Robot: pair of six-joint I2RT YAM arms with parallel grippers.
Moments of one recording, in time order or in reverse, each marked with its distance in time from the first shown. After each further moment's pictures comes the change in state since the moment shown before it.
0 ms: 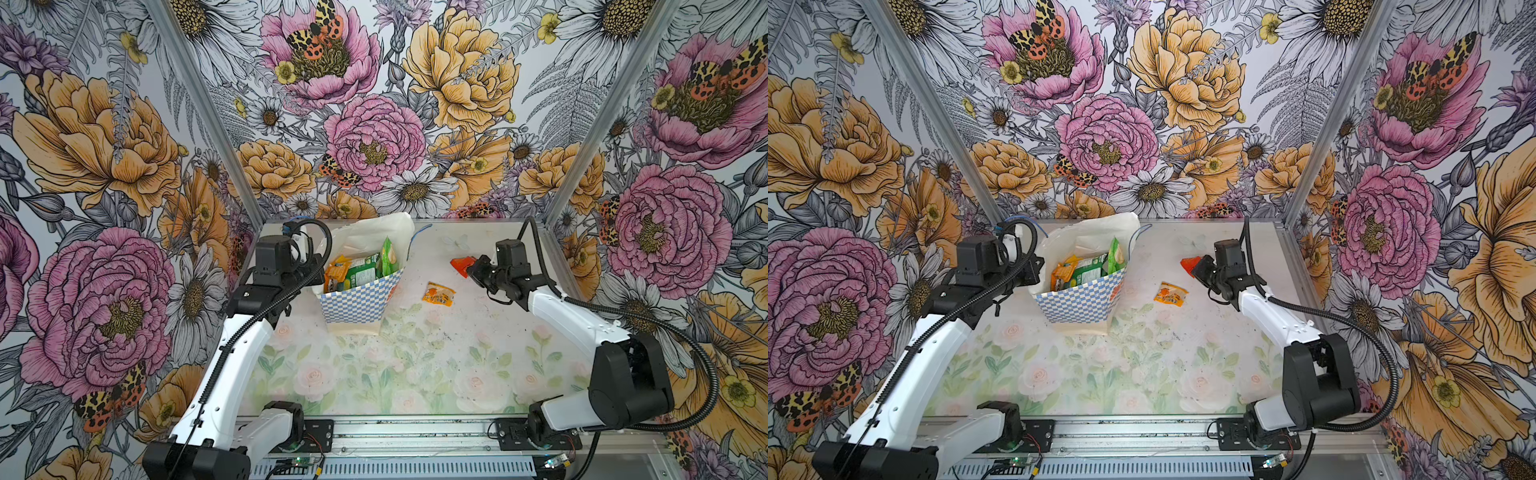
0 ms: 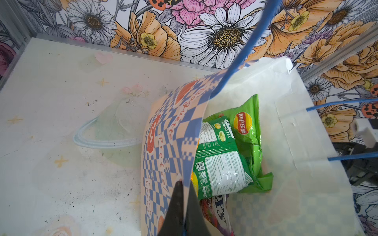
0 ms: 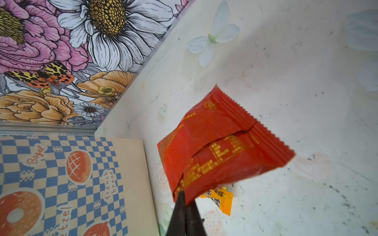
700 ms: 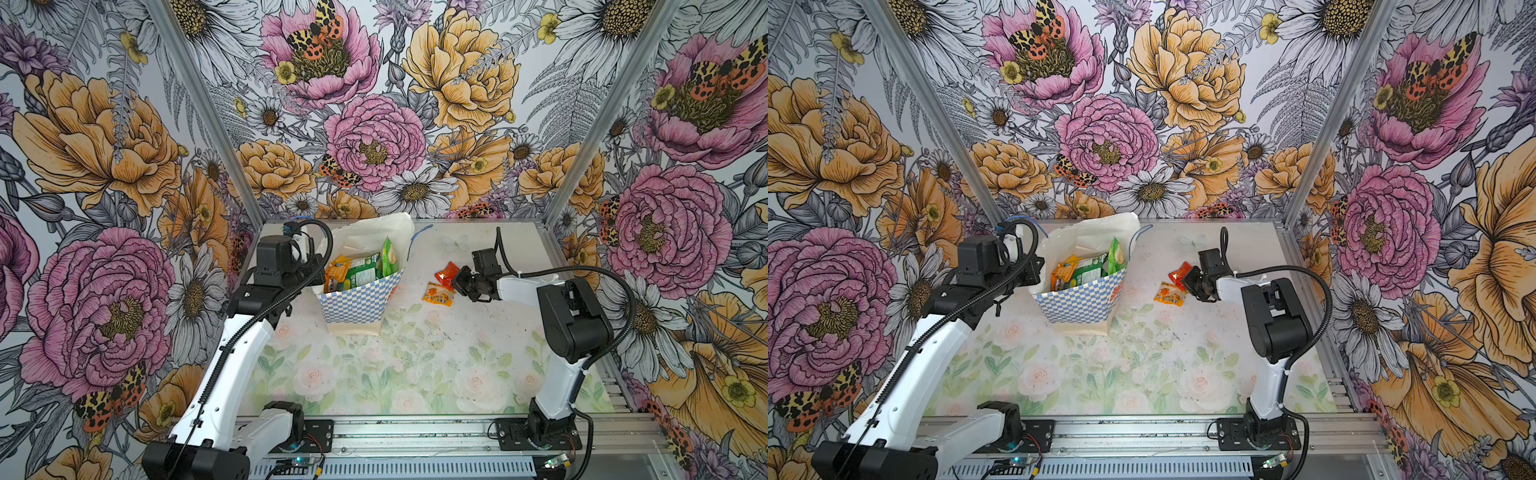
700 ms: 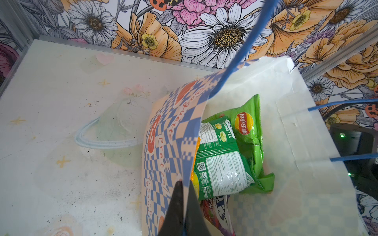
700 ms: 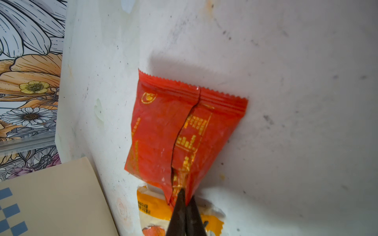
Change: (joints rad) left arm -0.009 0.000 0.000 0.001 -0.015 0.003; right arm 0.003 0.455 0.072 0.183 -0.075 0.108
